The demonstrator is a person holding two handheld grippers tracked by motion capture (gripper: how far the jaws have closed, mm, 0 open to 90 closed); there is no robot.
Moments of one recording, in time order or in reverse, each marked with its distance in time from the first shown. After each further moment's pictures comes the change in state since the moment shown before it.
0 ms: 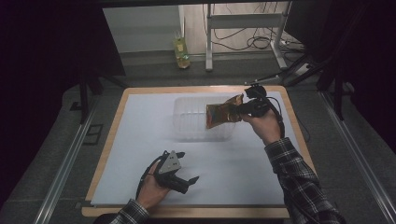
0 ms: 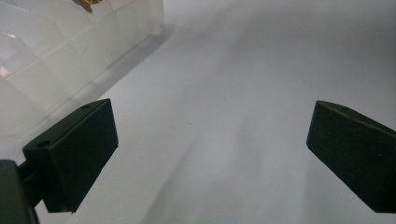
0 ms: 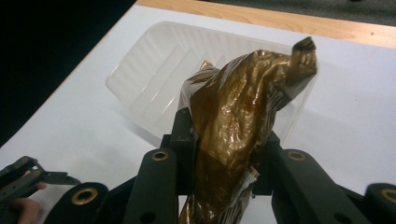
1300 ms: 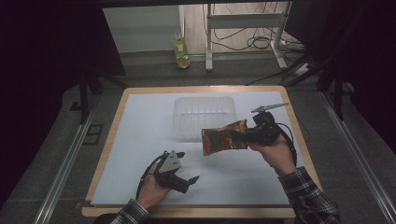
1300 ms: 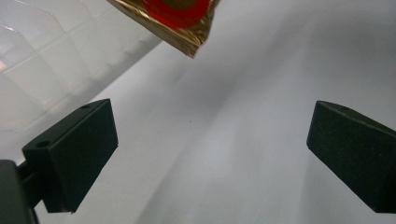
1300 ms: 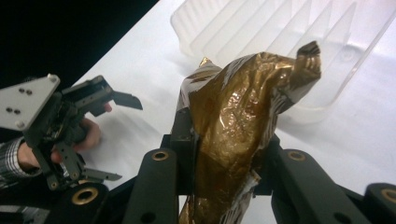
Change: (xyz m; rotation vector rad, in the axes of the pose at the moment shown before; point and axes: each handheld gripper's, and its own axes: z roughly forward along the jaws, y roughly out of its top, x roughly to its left) left arm 0.001 0.000 0.001 0.008 0.001 -0.018; right arm 0.020 -0.069 -0.033 0.033 0.176 -0.051
